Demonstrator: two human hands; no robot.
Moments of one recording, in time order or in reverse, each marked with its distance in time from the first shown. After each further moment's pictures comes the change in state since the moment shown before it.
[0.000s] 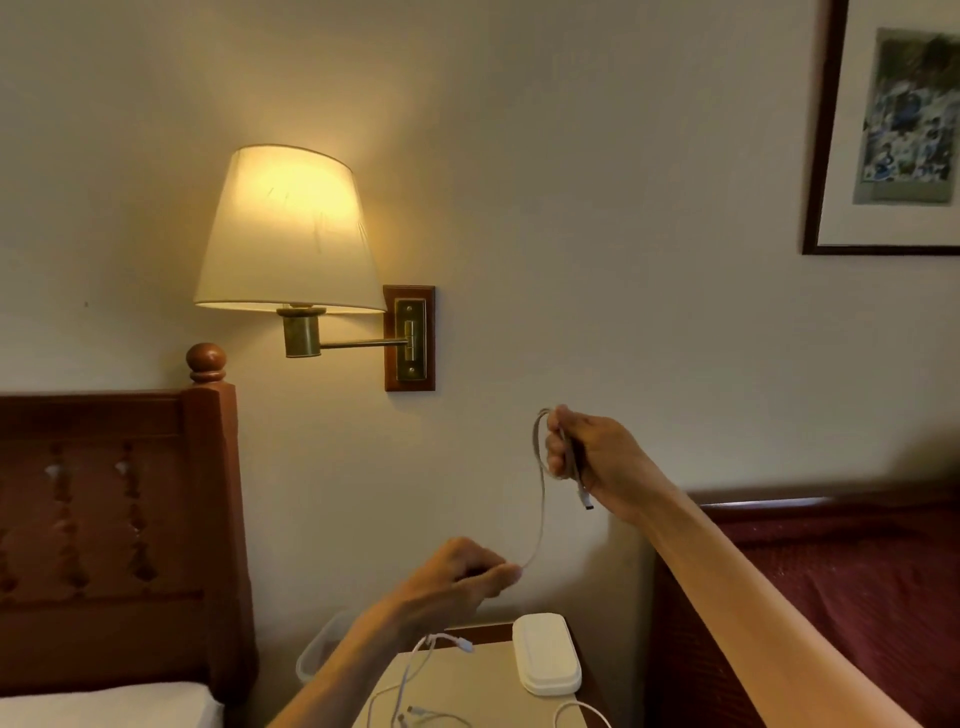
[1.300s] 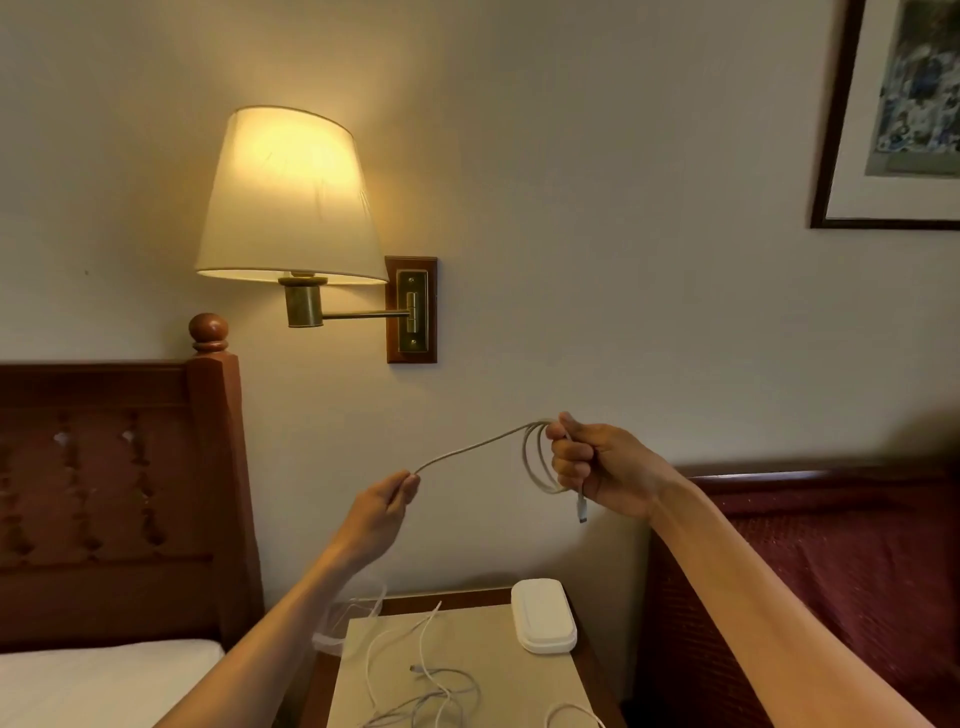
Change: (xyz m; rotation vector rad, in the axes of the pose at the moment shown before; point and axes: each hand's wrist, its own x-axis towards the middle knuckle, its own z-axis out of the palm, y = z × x) left_hand -0.001 -0.079 -0.055 0.090 0.496 -0.124; right_hand -0.014 0.023 -0.012 0.279 -0.170 0.252
